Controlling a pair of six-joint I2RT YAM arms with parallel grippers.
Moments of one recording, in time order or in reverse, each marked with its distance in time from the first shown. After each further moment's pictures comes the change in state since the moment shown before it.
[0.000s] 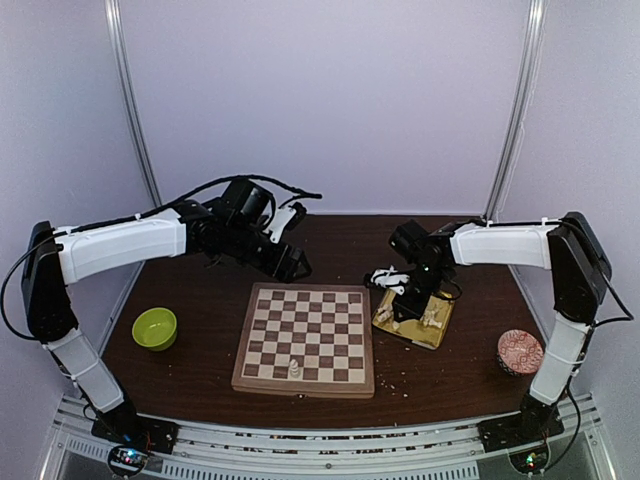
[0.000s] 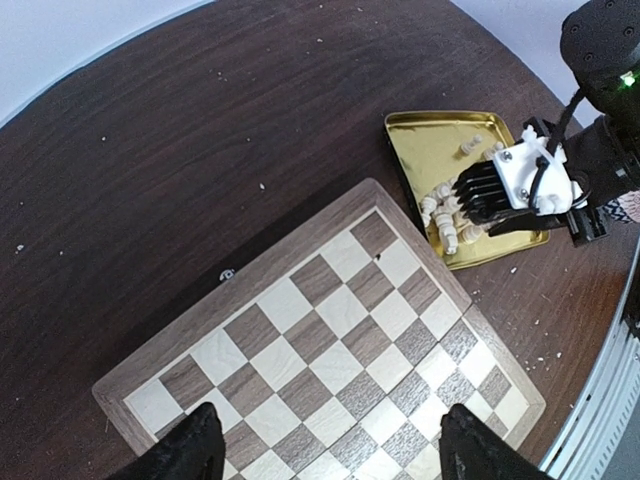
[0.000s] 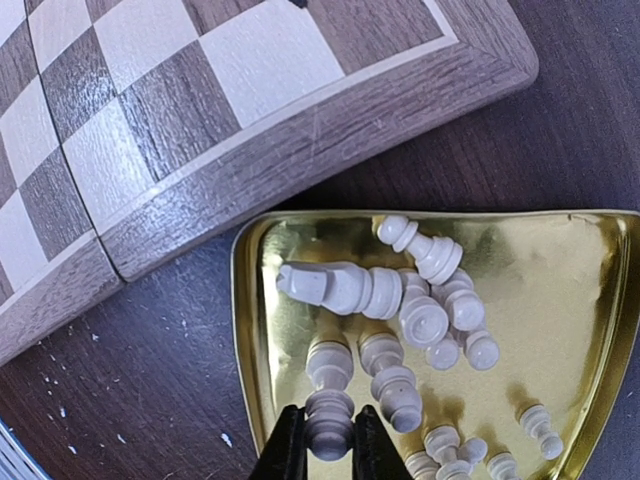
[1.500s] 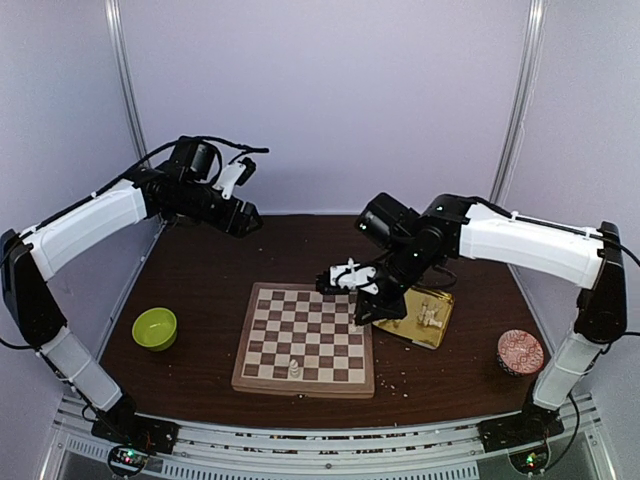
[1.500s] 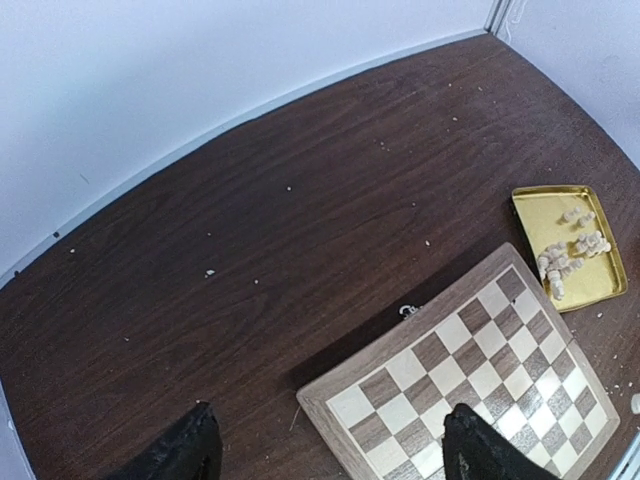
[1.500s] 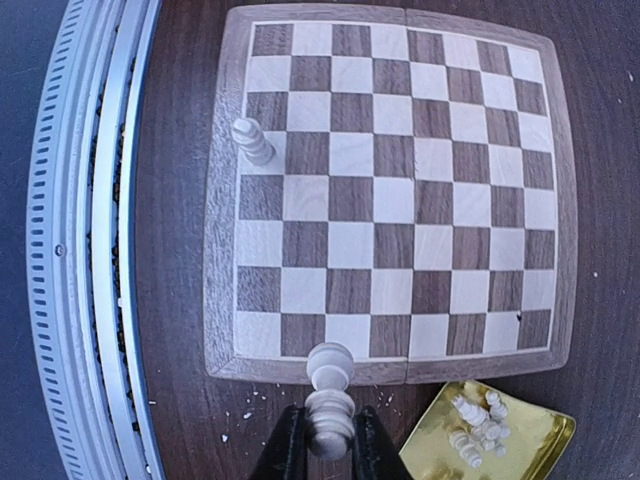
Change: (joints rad) left arm 0.246 -0.082 0.130 -0.141 -0.045 0.213; right arm 0.302 -0.133 0.264 -0.237 -0.129 -0.153
